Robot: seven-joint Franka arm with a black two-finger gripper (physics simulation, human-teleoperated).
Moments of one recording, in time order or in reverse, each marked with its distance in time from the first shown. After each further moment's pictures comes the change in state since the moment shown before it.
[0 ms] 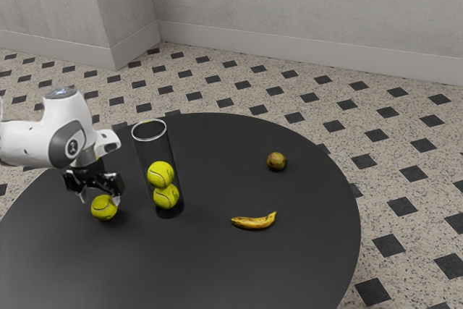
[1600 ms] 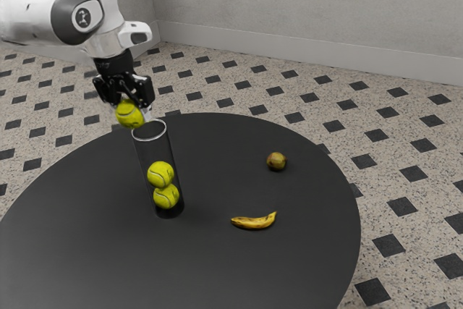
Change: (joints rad) arm 0.003 -0.188 -0.236 0.500 -0.092 -0.681 0.025
